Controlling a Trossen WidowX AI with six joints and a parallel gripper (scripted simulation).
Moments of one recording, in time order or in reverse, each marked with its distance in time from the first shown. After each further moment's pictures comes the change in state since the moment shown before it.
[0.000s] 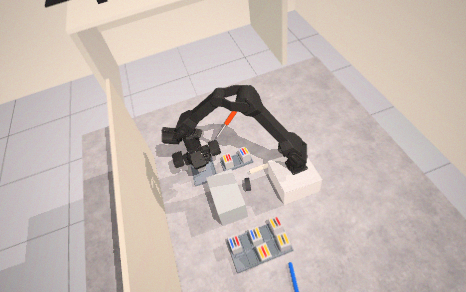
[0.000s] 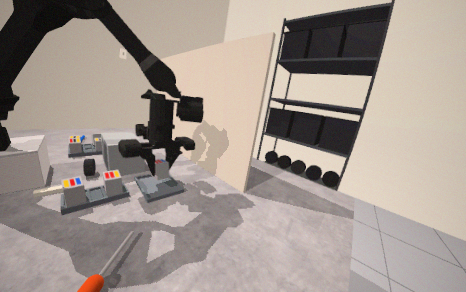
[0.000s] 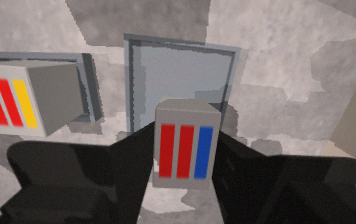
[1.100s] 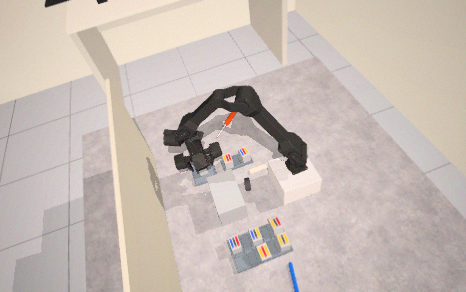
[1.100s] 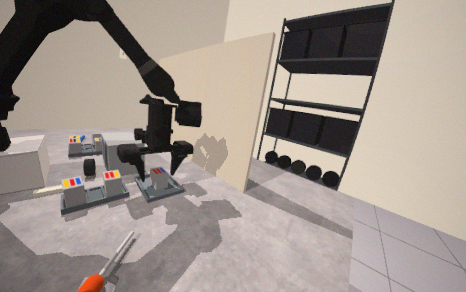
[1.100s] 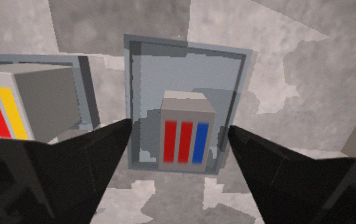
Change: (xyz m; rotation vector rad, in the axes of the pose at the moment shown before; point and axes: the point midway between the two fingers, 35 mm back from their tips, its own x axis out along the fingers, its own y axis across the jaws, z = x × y) arm 0.012 0.004 0.002 0.000 -0.003 0.006
